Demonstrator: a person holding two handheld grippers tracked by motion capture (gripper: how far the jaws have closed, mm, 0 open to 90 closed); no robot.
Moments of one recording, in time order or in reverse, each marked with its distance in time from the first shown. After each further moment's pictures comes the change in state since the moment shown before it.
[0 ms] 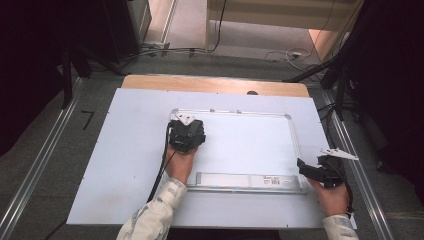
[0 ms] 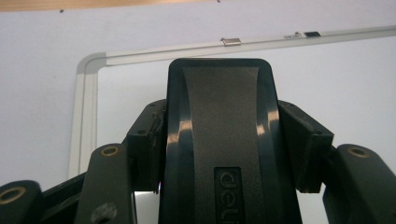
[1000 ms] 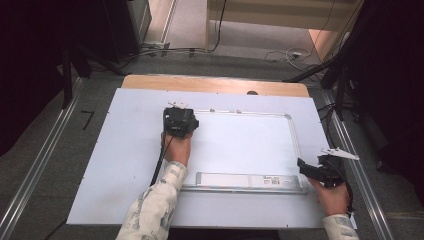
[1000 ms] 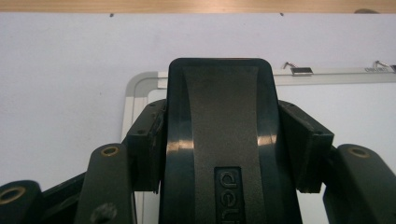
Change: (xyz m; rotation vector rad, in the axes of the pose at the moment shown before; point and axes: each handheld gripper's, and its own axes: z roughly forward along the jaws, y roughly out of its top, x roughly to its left) left arm 0.023 0.026 0.036 0.033 0.136 -0.089; right arm -0.002 0.001 0.001 0.002 0.004 0.010
